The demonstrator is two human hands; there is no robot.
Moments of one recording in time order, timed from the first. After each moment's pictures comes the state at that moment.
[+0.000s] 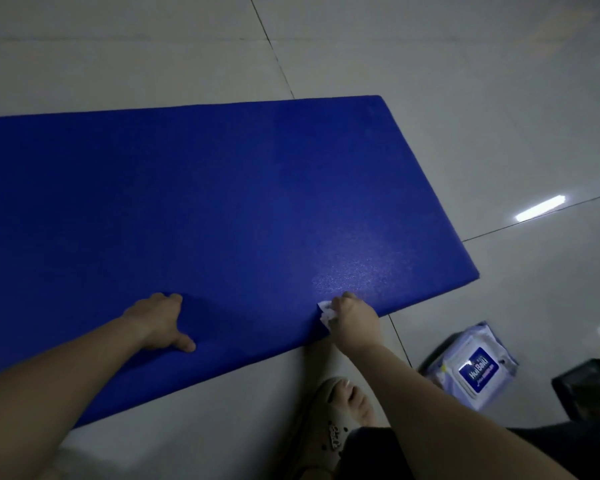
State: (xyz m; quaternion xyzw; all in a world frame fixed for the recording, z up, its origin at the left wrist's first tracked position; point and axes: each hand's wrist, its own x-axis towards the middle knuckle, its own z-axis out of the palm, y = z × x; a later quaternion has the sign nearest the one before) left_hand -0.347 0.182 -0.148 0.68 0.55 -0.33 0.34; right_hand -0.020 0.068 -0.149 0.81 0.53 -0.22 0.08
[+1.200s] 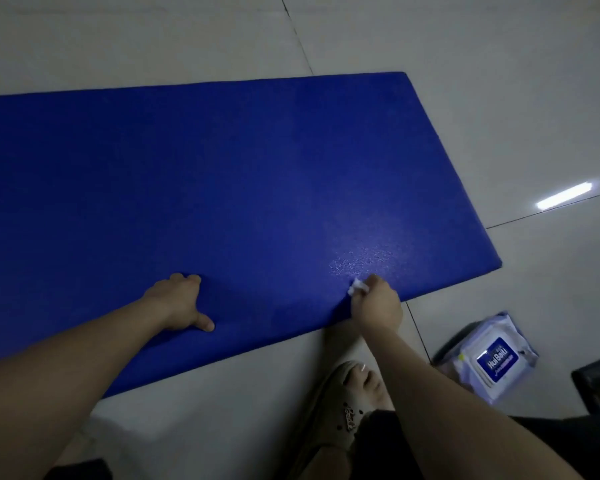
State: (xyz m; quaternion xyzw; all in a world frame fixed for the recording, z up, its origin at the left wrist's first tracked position) left_hand -0.348 0.181 -0.148 0.69 0.55 -0.32 0.34; right_hand -0.026 0.070 -0.153 0.91 0.34 -0.22 -0.08
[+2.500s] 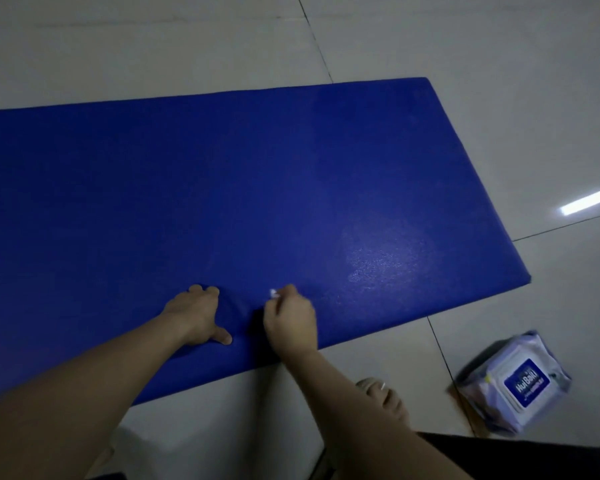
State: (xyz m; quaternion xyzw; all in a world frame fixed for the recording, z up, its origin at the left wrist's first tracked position) left_hand -0.347 0.180 -0.151 0.69 0.56 -0.32 0.34; right_hand -0.176 0.106 -0.158 0.80 0.46 -0.35 -0.17
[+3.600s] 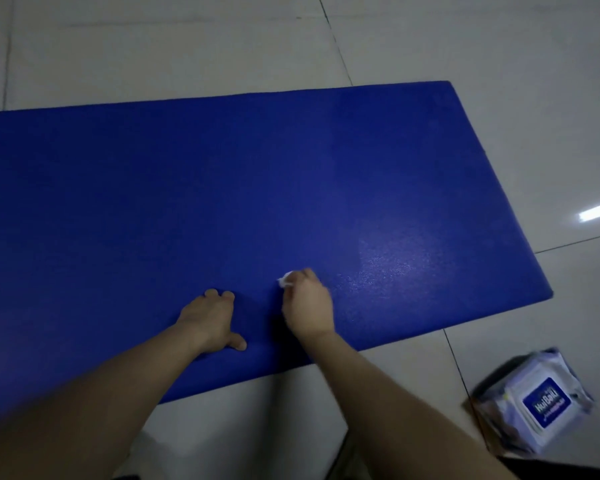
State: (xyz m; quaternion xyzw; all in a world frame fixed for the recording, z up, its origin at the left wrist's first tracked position) left_hand -0.349 0.179 -0.154 0.70 0.56 -0.31 0.32; right_hand -0.162 0.148 -0.177 0.76 0.58 -0.28 -0.11
